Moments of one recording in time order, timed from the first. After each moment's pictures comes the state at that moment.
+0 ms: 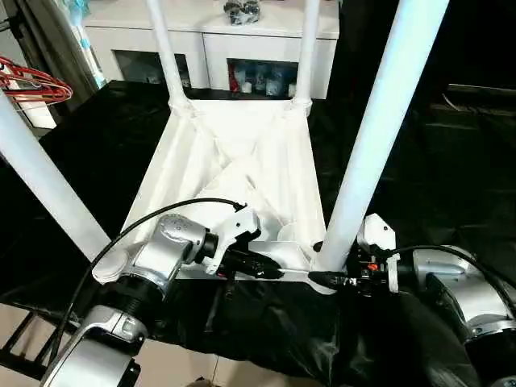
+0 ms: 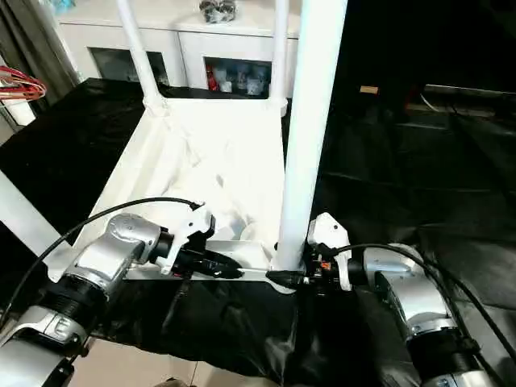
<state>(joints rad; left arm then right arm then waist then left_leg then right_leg) -0.57 0.23 -0.28 0.57 0.00 0.24 -1.27 -0.27 -0.44 0.12 0.33 0.20 0.12 1.13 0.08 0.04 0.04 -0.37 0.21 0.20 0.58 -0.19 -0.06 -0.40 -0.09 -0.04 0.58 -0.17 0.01</state>
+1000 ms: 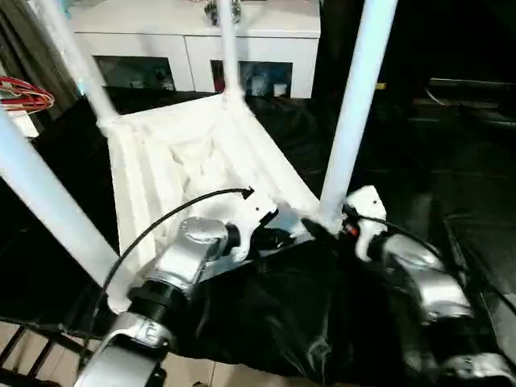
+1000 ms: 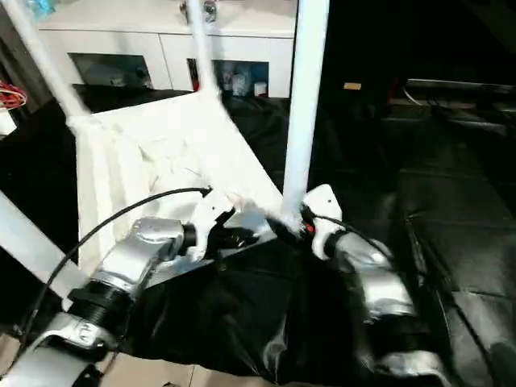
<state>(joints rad) -0.56 0.15 -0.23 0.51 0.01 0.33 -1.02 -0.34 -0.32 0.07 0.43 0.12 0.08 0.81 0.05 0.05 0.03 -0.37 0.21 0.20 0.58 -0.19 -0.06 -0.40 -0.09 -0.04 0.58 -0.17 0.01</state>
